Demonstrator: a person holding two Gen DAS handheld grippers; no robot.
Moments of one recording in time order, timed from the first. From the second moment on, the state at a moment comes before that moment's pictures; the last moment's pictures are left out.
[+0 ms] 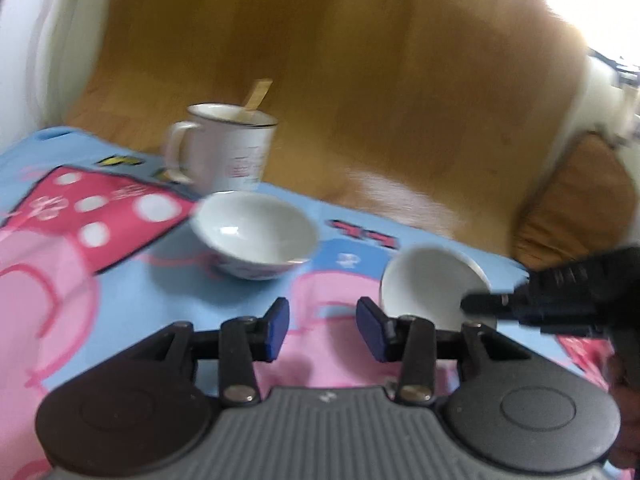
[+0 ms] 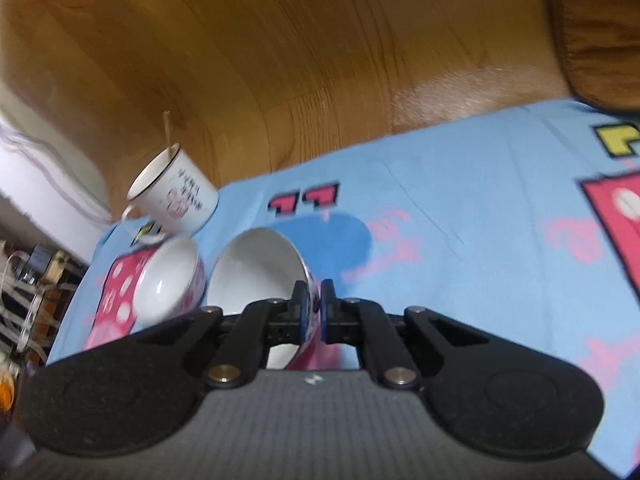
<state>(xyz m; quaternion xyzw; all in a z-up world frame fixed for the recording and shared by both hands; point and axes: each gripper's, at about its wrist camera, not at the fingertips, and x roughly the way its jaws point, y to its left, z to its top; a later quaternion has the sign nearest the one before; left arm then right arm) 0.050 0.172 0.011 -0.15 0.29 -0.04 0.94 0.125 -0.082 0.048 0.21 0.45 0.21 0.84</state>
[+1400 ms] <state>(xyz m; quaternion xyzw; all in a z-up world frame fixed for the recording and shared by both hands) 0.071 -0.087 0.055 -0.02 0.38 -0.27 0.88 -0.032 -0.263 0.055 0.19 0.25 0.07 0.95</state>
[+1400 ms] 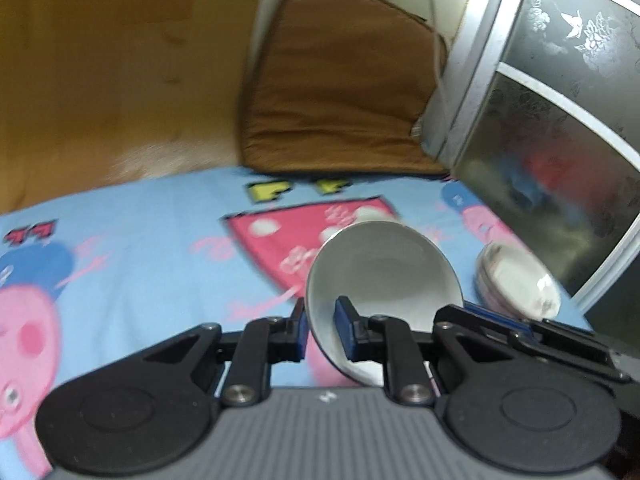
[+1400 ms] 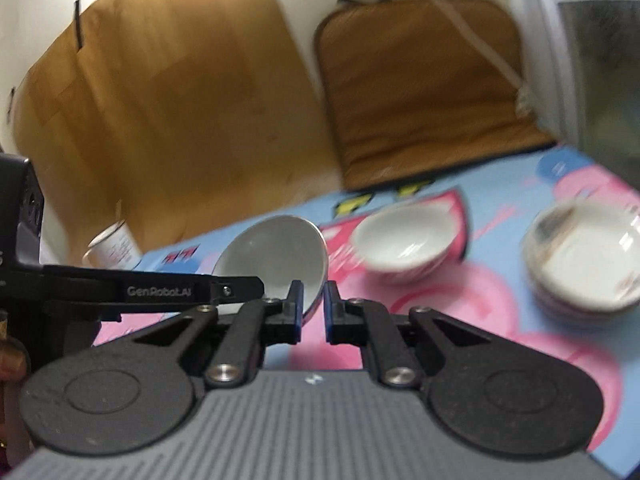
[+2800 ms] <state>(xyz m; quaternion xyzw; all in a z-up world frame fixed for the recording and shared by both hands) 0.078 -0.049 0.027 0.01 0.36 -0.16 0.92 -0.009 -0.252 0.039 0.18 0.24 0.09 0.95</state>
